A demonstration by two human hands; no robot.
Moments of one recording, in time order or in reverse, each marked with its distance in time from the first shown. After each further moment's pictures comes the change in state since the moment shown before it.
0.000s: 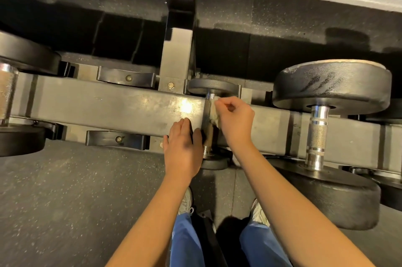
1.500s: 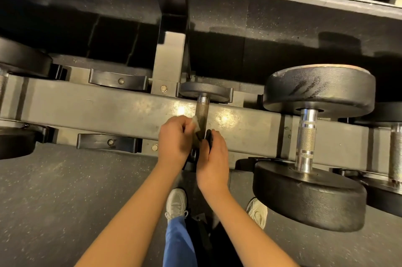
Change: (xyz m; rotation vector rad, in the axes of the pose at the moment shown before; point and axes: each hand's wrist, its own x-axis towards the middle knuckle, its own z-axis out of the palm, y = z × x) left_hand 0.024 0.020 -0.011 -0.143 0.034 0.107; right_hand -0.082 0.026 0.012 -0.244 -0.107 0.171
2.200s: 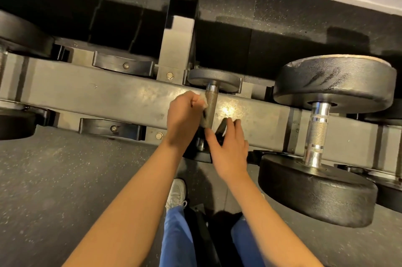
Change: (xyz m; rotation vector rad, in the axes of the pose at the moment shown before) left_hand 0.015 0.021 -0.007 -0.234 -0.043 -0.102; right_hand 0.014 0.007 -0.027 -0.295 -0.145 -0.004
